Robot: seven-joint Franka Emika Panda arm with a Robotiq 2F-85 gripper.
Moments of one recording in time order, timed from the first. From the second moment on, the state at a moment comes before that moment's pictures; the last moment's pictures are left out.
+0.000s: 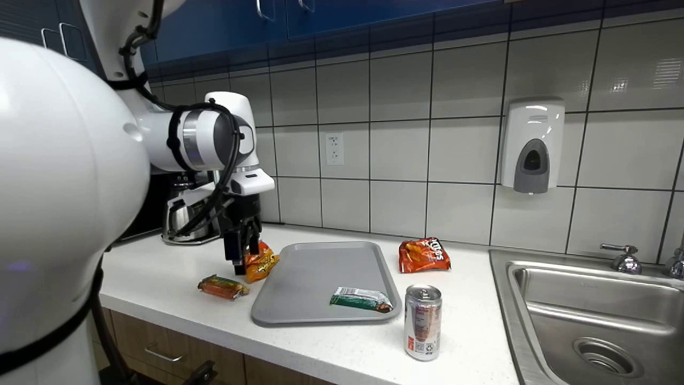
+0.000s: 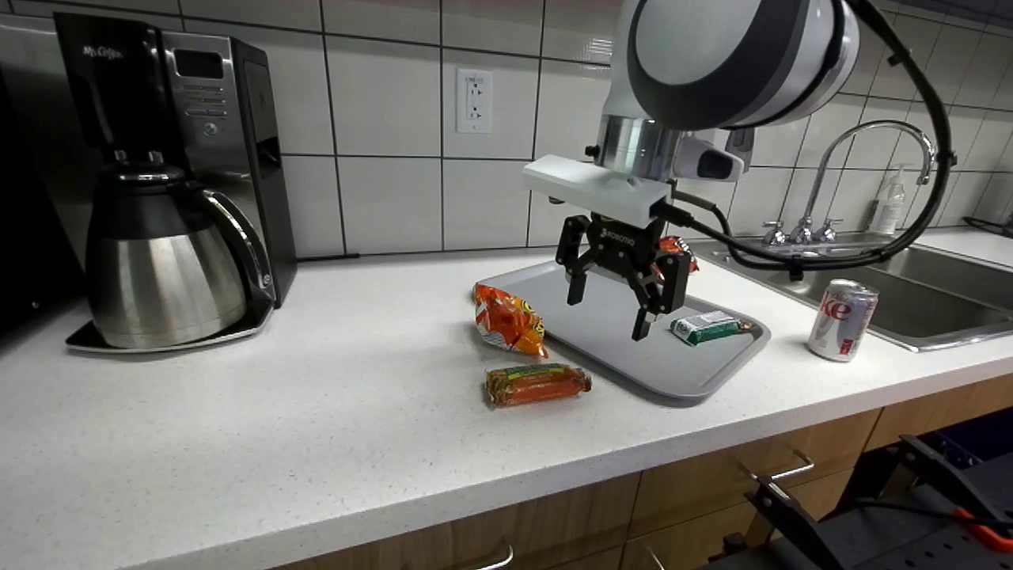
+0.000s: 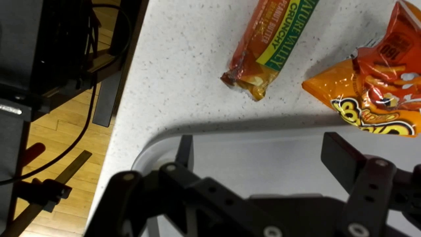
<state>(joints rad) 0.19 -0.02 0.17 -2.70 -0.02 2.75 1.49</state>
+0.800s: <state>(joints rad) 0.26 0.07 0.22 -2.70 -0.02 2.83 1.61</state>
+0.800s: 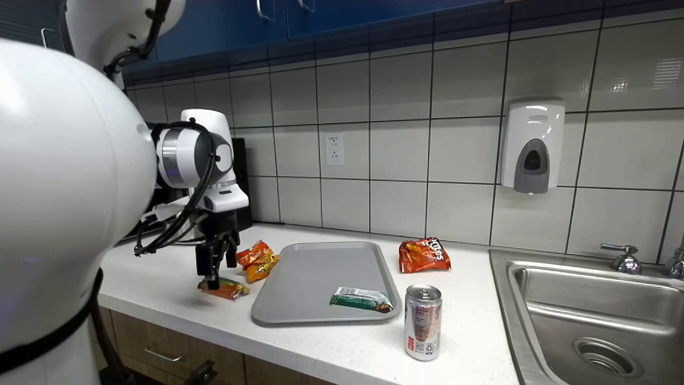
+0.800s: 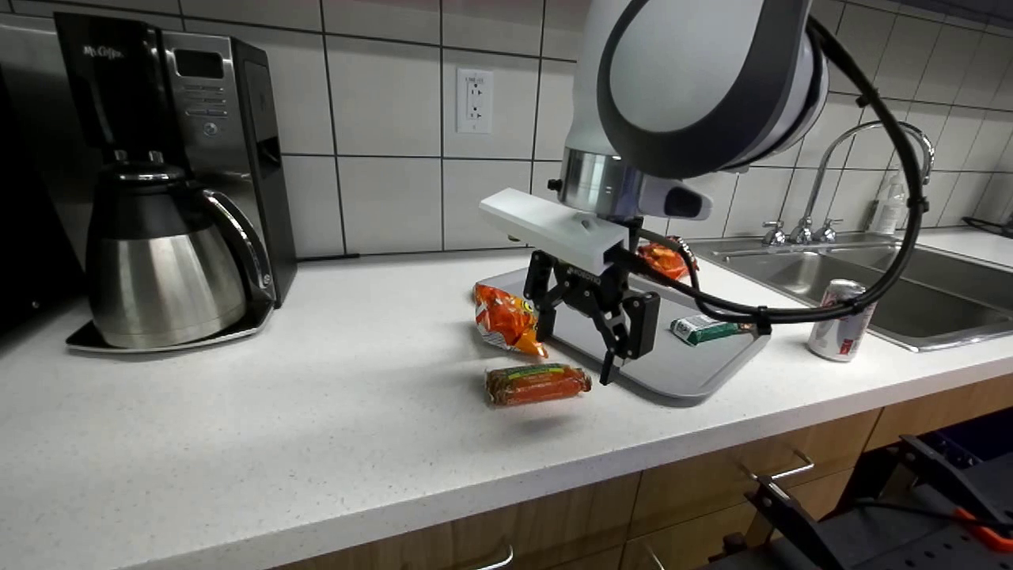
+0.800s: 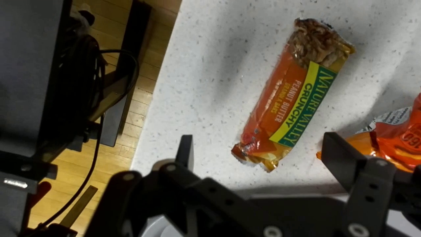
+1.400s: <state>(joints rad) 0.32 0.17 0.20 -2.63 -0.02 2.84 1.75</state>
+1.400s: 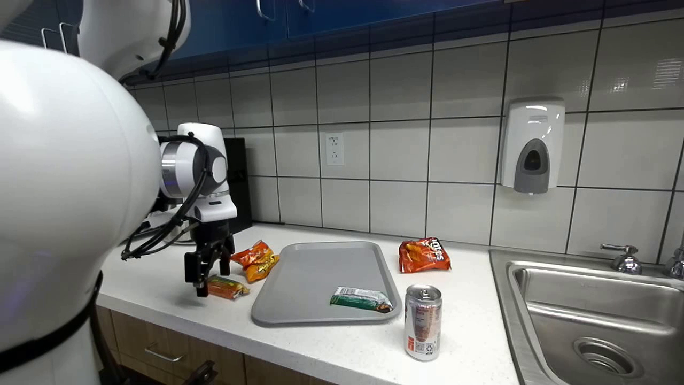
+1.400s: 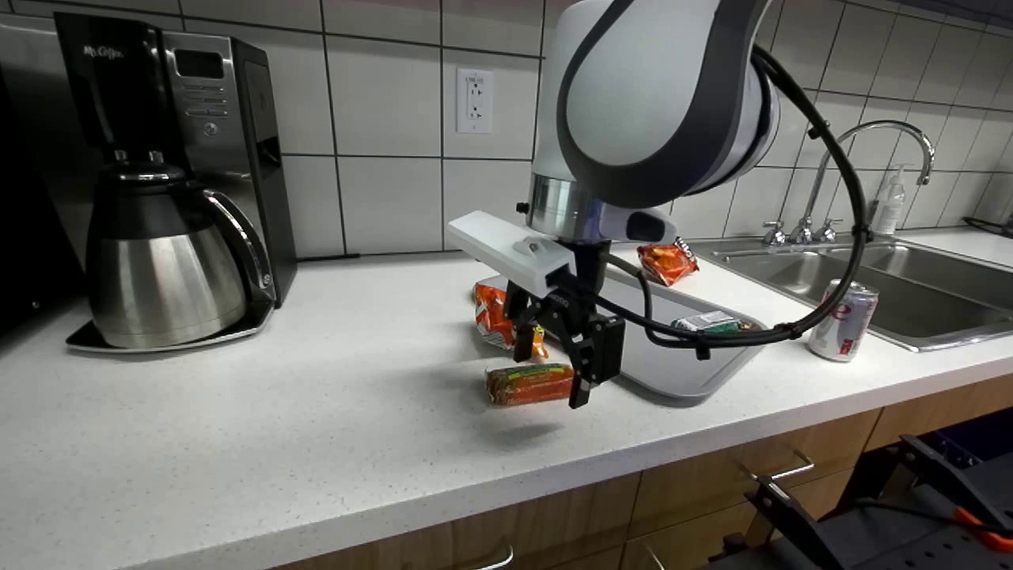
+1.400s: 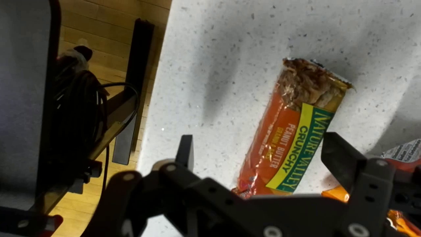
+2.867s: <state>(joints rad) 0.39 0.28 0.13 -2.52 -0.02 2.84 1.84</state>
